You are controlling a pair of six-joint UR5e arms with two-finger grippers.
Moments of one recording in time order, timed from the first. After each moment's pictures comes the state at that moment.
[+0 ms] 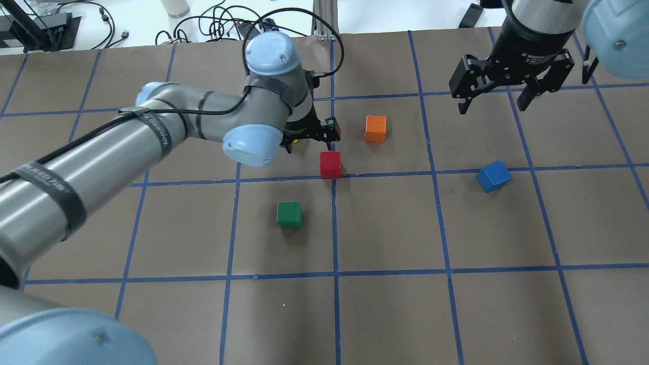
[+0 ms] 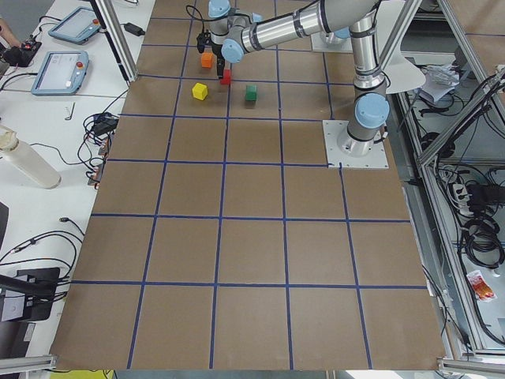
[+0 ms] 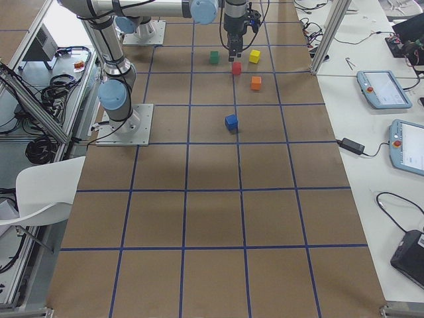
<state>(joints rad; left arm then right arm) -1.77 -1.95 -1.64 -1.05 1.49 -0.15 1.54 -1.54 1.54 -1.56 -1.57 -0.04</state>
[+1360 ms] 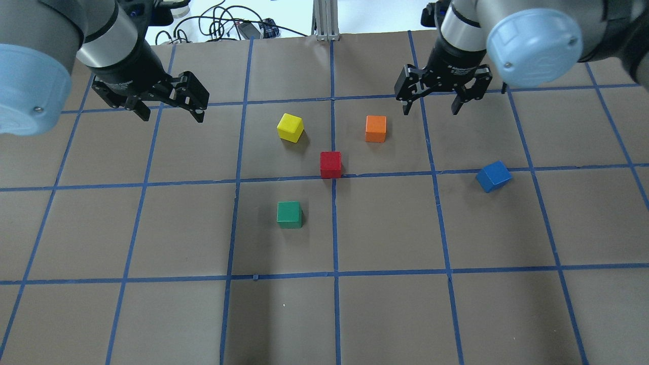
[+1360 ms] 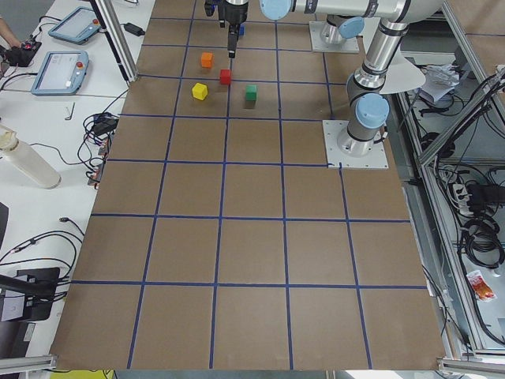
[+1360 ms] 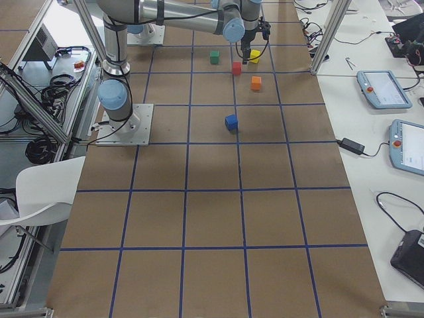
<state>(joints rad) -1.61 -1.58 -1.54 -1.52 1.58 0.05 1.74 -1.25 1.53 -1.89 -1.48 0.14</state>
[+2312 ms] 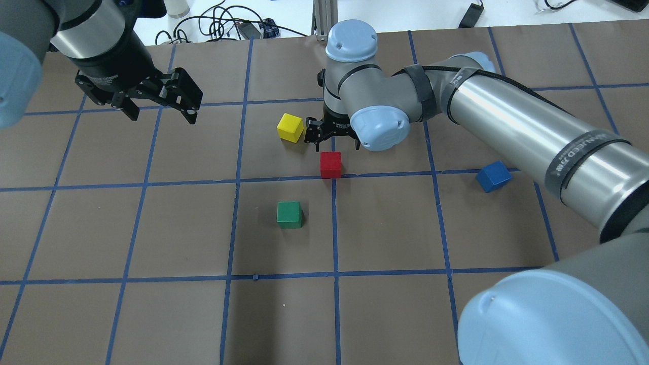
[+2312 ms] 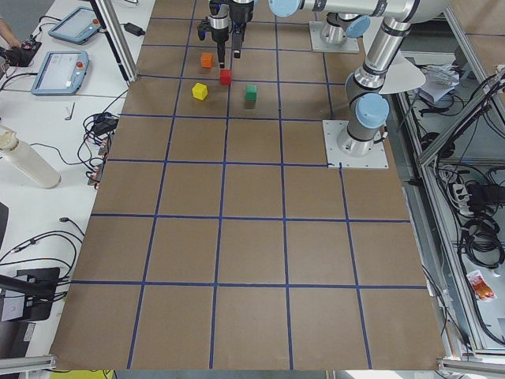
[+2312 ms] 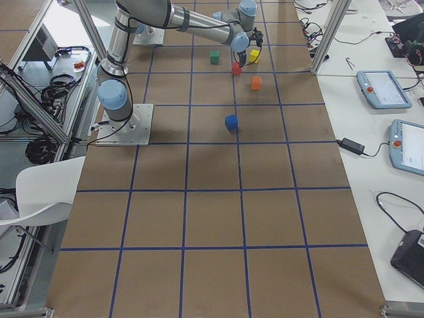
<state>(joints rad) -1.57 -1.53 -1.56 -1.55 1.59 0.11 1.90 -1.03 1.53 -2.09 -1.47 0.27</state>
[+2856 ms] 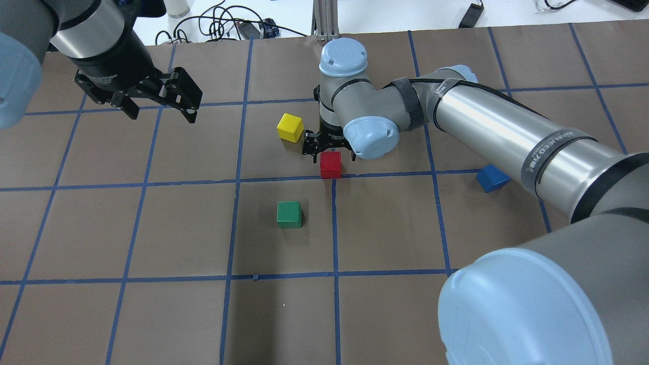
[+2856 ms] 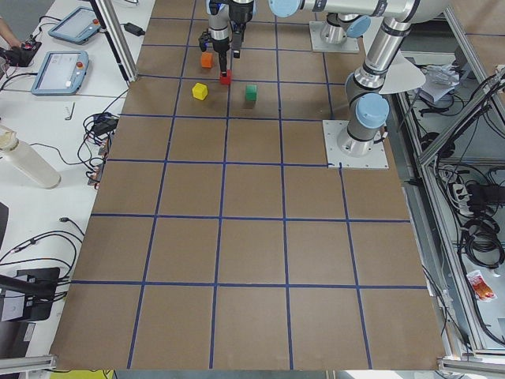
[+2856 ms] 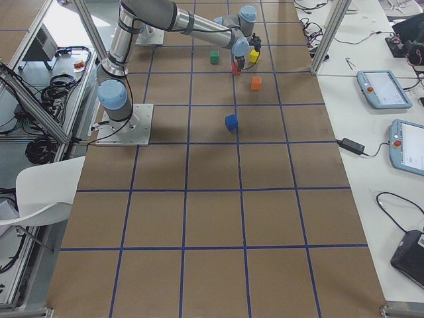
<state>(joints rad) -1.57 -1.53 -1.56 -1.55 1.59 0.12 1.90 -0.98 1.53 -2.10 -1.47 0.27</state>
